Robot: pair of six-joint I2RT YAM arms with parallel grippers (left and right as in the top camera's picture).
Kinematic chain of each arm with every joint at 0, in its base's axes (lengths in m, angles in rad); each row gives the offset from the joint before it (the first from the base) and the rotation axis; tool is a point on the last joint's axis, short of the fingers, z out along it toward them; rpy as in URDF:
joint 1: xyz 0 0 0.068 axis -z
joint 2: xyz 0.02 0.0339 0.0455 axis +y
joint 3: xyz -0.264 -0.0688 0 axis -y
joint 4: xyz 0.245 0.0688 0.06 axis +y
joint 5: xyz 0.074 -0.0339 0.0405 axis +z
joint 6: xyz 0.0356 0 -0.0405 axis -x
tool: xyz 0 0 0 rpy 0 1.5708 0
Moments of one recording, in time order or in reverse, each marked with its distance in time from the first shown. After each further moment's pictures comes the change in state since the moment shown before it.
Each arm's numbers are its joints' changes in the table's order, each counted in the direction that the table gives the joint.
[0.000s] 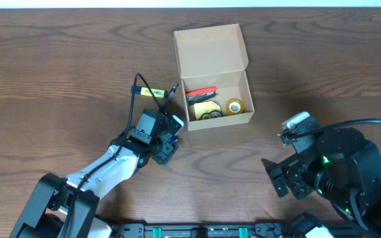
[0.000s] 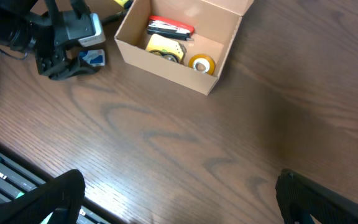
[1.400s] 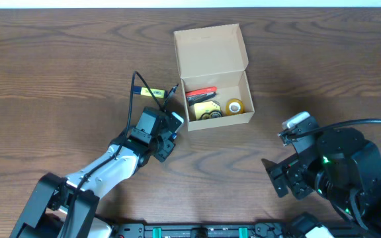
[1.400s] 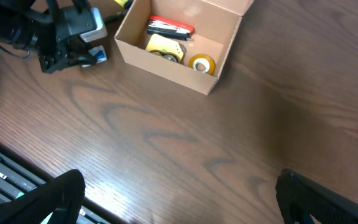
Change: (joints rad) left arm 0.000 0.001 0.015 -0.018 0.000 0.045; right arm 0.000 0.000 0.000 0.000 0.000 0.000
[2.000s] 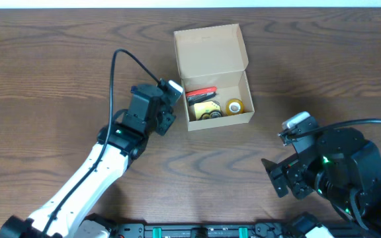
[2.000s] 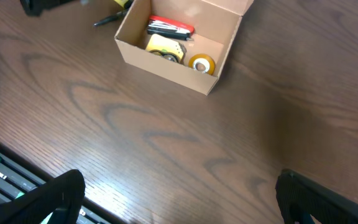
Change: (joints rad) left arm 0.000 -0.202 0.244 0.128 0.165 -0.034; right arm 0.000 0.000 0.000 0.000 0.000 0.000
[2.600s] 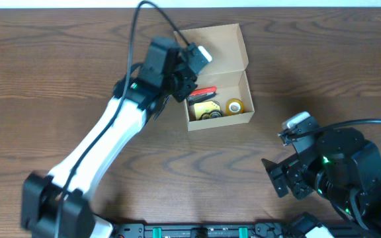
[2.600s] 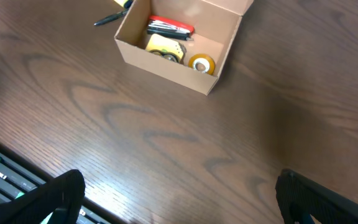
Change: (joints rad) left arm 0.012 0.349 0.515 0.214 -0.235 -0.209; right arm 0.000 0.000 0.000 0.000 0.000 0.000
